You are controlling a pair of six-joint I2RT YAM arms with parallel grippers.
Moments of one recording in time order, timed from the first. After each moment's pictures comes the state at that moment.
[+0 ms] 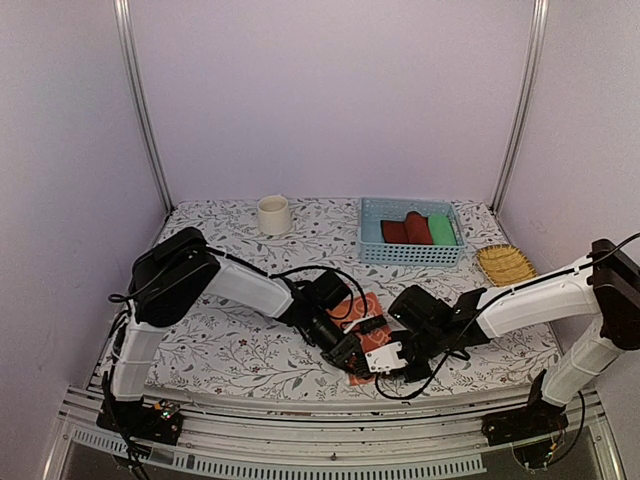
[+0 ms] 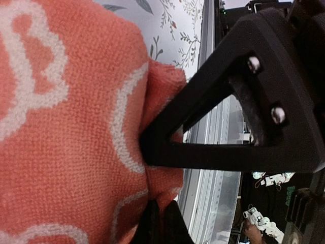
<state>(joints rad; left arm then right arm) -0.97 2.27 1.36 -0.15 0.98 -0.32 1.02 1.55 0.72 -0.29 -0.16 -0.84</state>
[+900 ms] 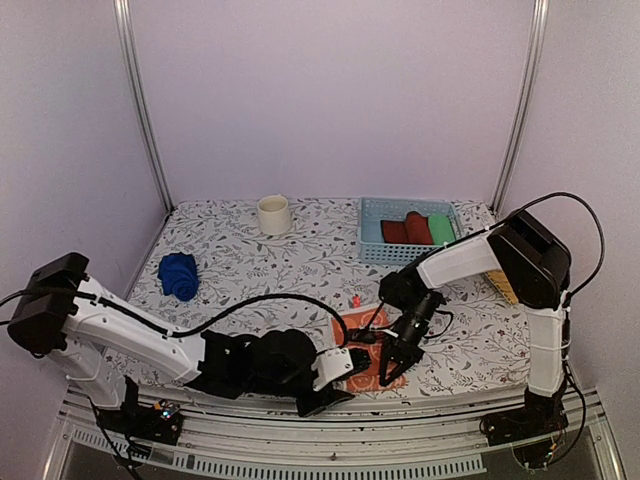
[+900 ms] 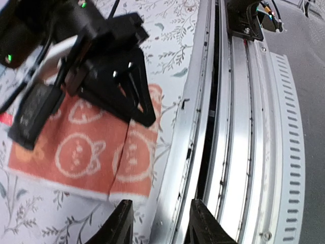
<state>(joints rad) -1.39 1.58 0.73 0.20 -0.06 -0.04 0.75 2.08 1.20 -1.00 -0.87 -0.82</state>
